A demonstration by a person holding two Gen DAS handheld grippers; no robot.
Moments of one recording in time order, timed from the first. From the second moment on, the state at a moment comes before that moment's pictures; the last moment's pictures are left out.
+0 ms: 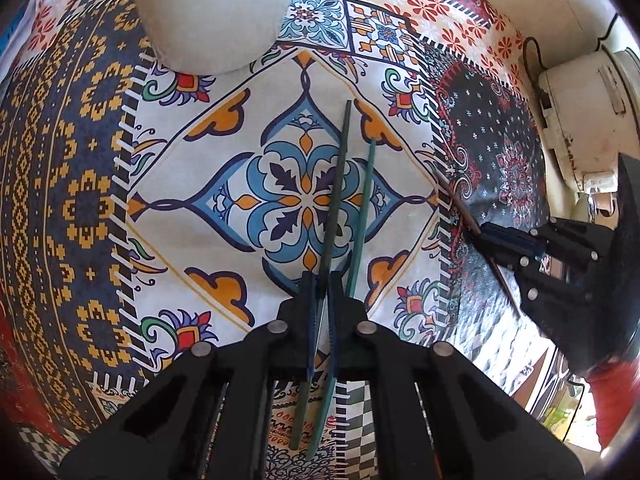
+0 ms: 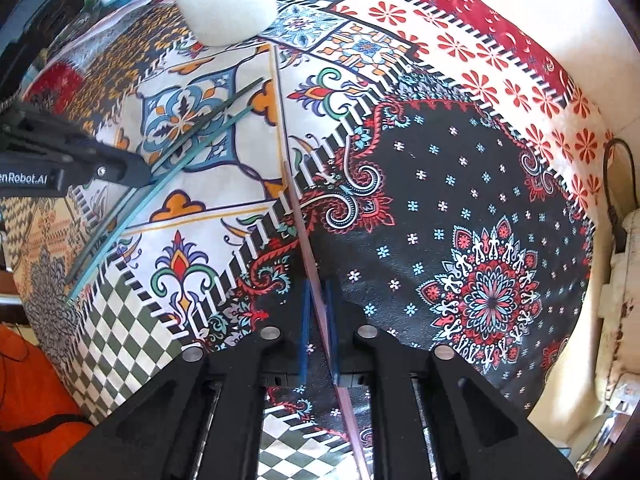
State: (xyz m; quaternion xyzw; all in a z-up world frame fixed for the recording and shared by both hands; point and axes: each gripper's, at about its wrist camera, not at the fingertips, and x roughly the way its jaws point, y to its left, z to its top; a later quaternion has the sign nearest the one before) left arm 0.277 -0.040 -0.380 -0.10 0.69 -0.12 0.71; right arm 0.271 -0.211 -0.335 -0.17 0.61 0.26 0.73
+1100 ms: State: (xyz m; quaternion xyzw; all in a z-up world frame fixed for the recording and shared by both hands) left arm 0.285 -0.020 -0.347 -0.08 0.64 -0.08 0.76; right arm 0.280 -0.270 -0.205 -0.03 0.47 0.21 0.85
